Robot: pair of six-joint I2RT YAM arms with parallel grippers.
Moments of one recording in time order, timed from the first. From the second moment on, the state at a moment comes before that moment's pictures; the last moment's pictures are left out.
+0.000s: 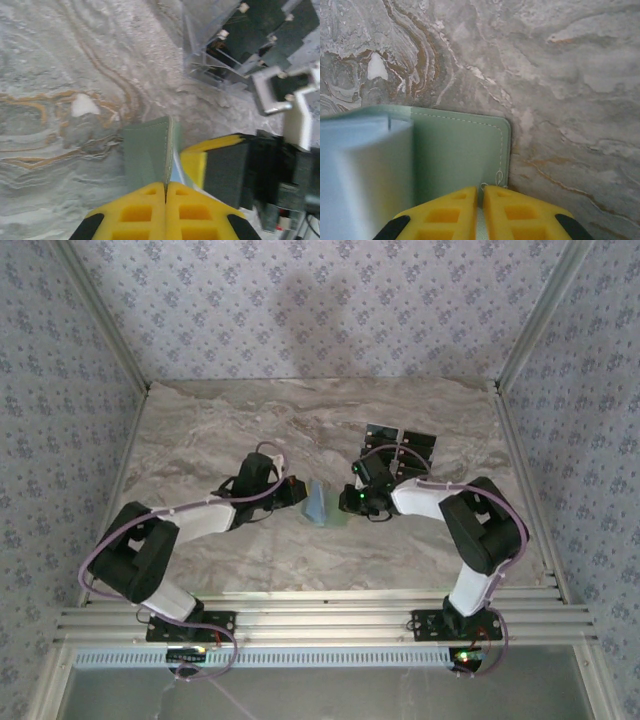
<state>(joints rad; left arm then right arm) -0.61 1.53 0.70 0.21 0.36 -0.77 0.58 1.77 0.90 -0.13 -0.24 0.66</state>
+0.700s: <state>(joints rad) -0.66 1.55 0.67 0.22 0.24 -0.80 0.56 1.64 0.89 -0.32 -0.17 0.60</state>
